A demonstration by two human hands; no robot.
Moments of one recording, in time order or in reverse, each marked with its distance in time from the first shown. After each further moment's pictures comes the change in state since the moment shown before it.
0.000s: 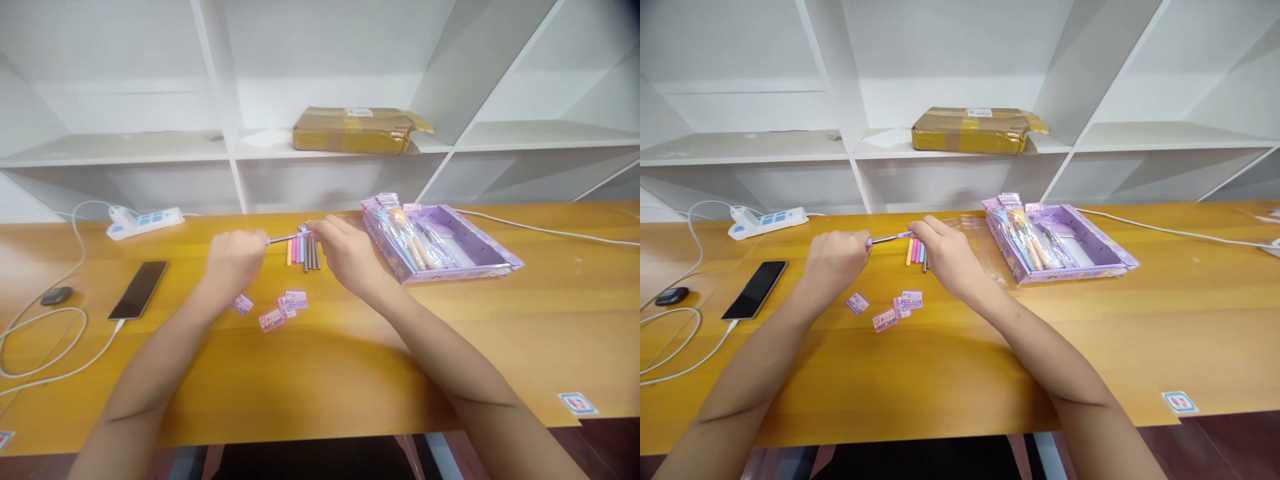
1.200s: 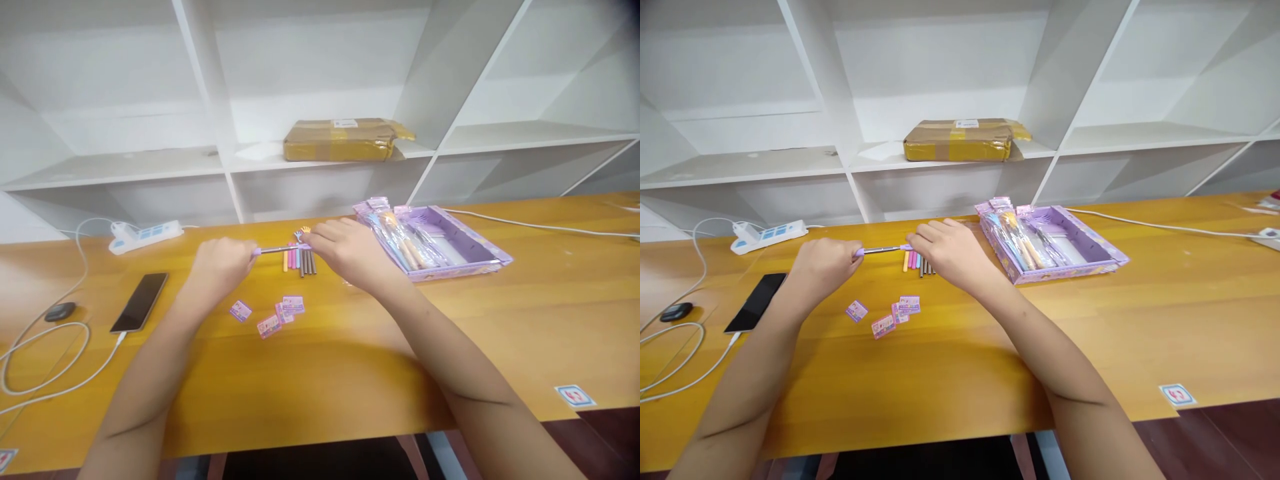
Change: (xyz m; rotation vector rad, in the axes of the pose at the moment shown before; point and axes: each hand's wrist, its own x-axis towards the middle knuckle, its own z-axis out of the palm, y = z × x) left_hand 0.002 -0.019 -0.020 0.062 -0.059 0.090; right_hand 0.010 0.006 -0.034 -0.354 -0.161 -0.271
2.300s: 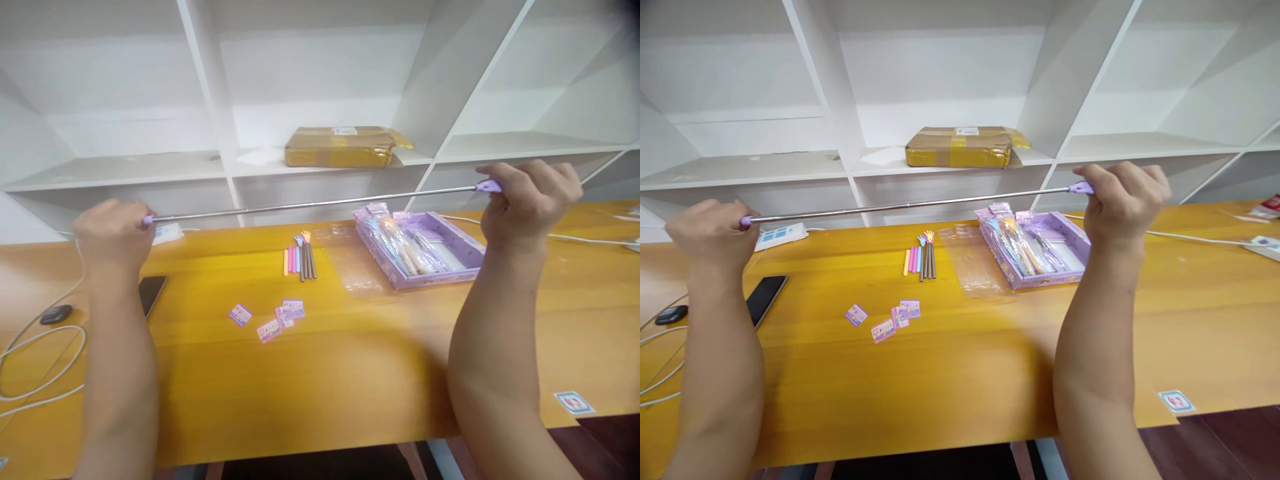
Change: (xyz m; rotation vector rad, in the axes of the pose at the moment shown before) left_hand -0.001 -0.167 0.026 0.106 0.633 -0.357; right_hand -0.113 0.195 -0.052 -0.590 0.369 0.780
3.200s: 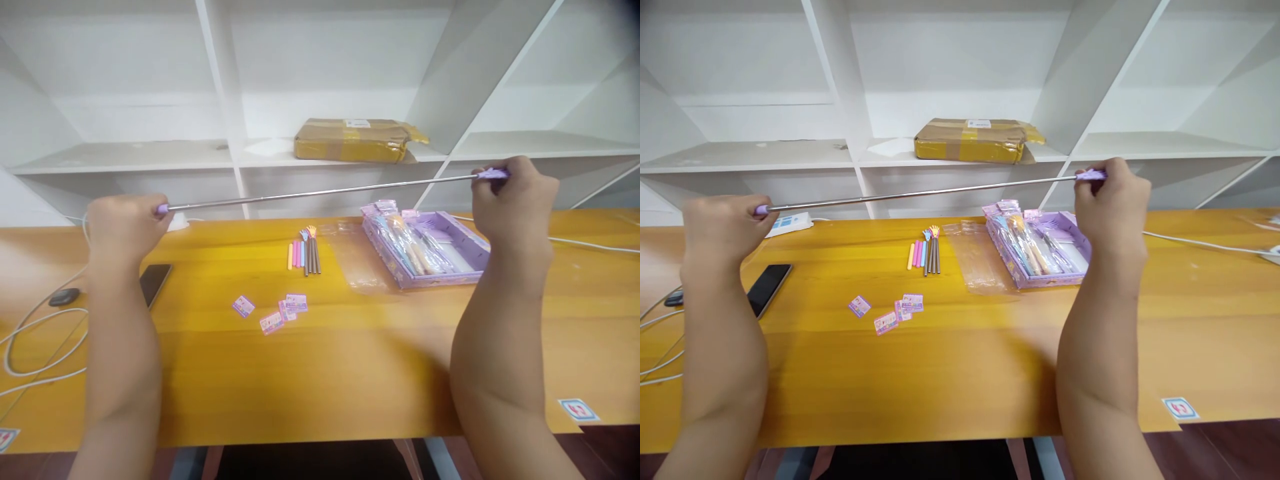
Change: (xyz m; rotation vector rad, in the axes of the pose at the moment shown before) left_hand -0.008 0.016 -0.028 -0.039 -0.227 -0.027; right_hand 0.001 -0.033 -0.010 0.298 -0.220 0.262
